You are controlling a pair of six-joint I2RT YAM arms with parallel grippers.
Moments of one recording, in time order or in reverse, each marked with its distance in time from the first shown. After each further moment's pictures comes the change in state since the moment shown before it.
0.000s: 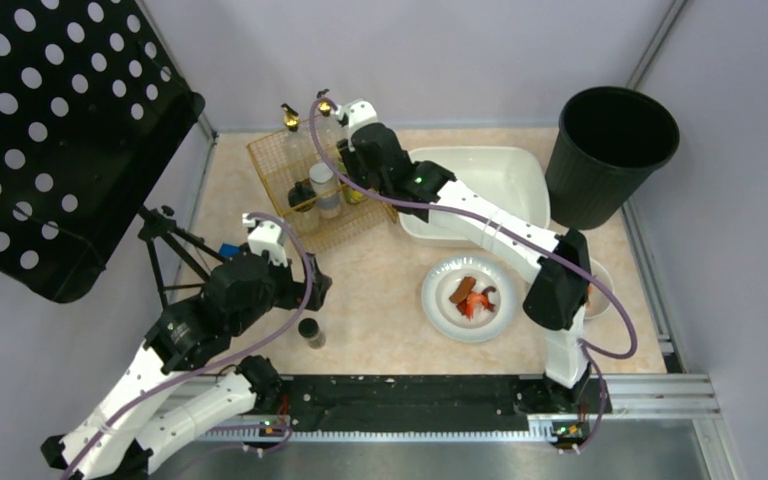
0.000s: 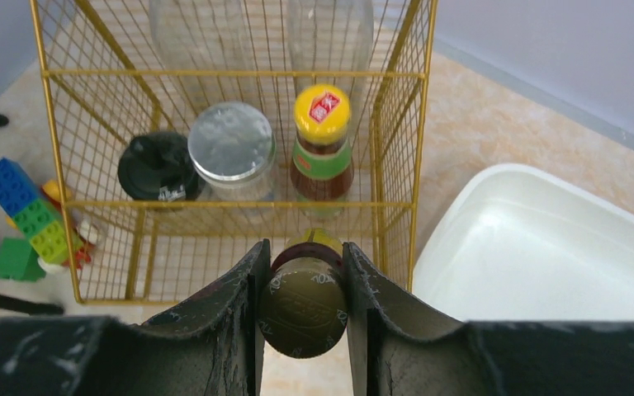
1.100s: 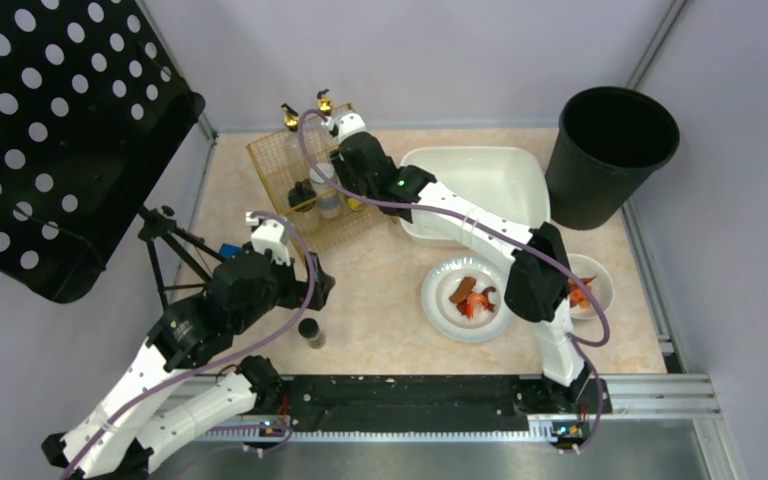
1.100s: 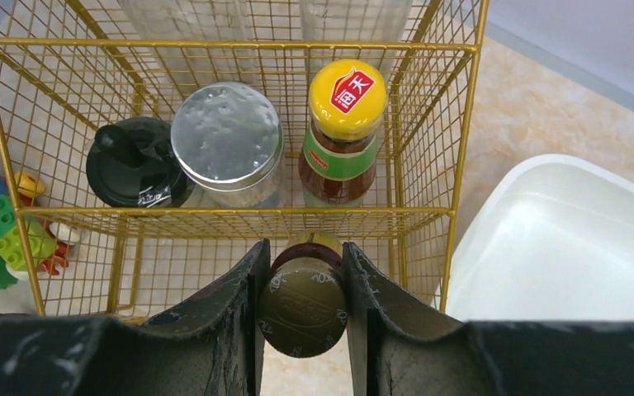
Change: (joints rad) left arm 0.000 0.016 0.000 0.014 0.021 -0.003; right arm -0.001 0.095 0.018 -0.003 -0.010 0.016
